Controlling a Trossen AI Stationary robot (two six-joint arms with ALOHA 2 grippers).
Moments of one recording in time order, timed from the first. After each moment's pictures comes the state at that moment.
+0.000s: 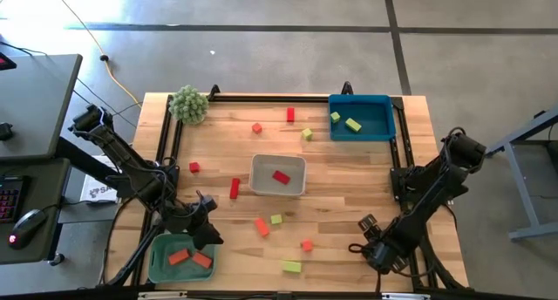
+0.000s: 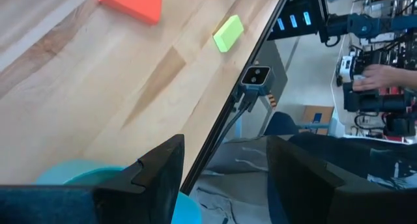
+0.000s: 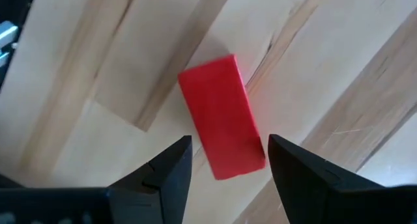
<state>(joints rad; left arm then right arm) -0.65 1.12 0.70 -0.29 -0.20 -1.49 0.94 1.56 0.89 -0.75 -0.03 0.36</state>
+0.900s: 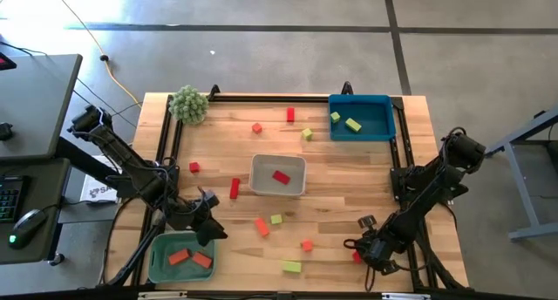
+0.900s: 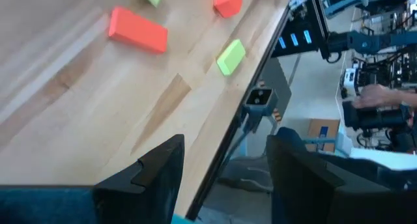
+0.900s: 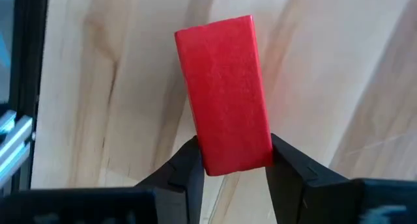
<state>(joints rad) -0.60 1.12 0.70 -0.29 -0.24 -1.43 0.91 1.56 0.80 -0.56 -0.06 0.62</state>
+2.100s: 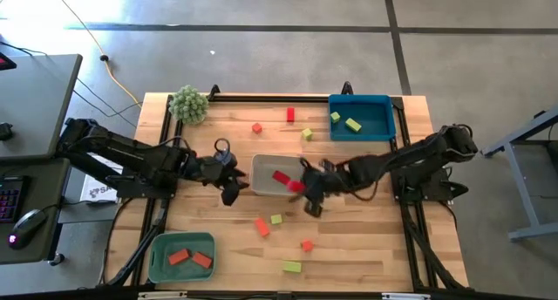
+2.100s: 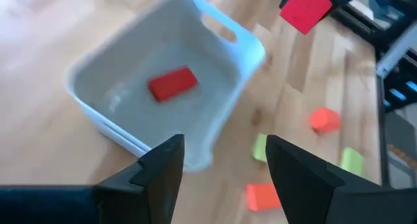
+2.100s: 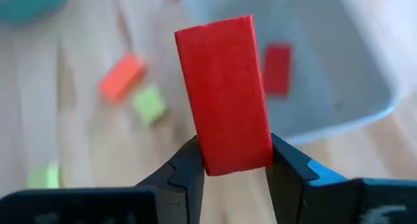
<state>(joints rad) -0.08 1.09 0.70 -0.31 -0.23 -0.66 0.24 1.56 1.19 -0.59 0.21 0.55</state>
